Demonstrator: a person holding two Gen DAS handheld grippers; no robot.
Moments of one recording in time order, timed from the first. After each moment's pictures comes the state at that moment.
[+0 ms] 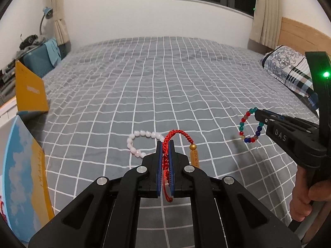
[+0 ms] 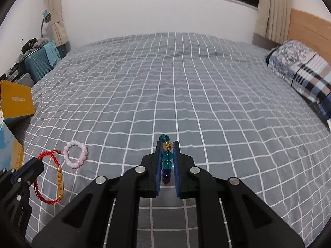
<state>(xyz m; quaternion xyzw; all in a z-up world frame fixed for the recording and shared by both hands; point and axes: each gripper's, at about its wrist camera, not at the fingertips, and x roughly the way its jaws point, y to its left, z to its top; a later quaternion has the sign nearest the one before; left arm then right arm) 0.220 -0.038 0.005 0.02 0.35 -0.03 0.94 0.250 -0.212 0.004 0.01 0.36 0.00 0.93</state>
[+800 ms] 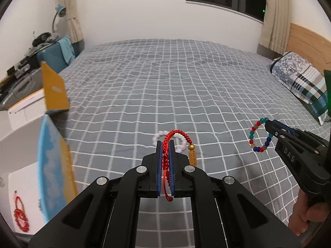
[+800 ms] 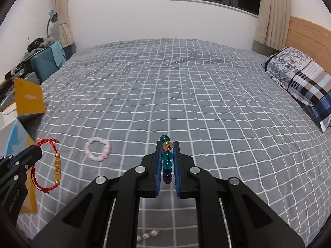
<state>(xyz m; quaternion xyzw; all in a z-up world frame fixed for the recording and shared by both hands) 0.188 0.005 0.048 0.00 0.36 0.00 0.93 0.205 -0.175 0.040 0.01 0.36 0.00 0.93</state>
